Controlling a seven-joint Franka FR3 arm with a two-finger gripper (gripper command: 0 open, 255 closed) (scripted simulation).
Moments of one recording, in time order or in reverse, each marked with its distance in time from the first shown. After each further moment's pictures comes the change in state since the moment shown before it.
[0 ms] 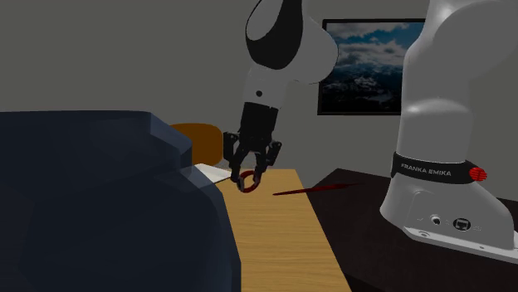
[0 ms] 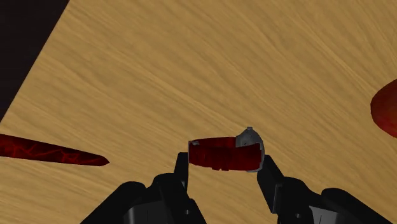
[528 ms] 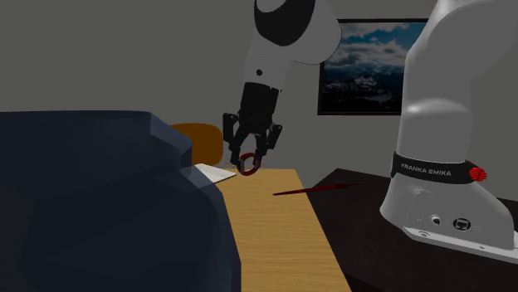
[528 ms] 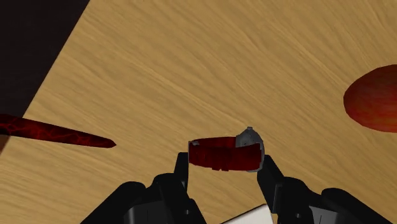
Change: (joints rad) arm -0.052 -0.177 0.014 -0.013 -0.125 -0.166 0.114
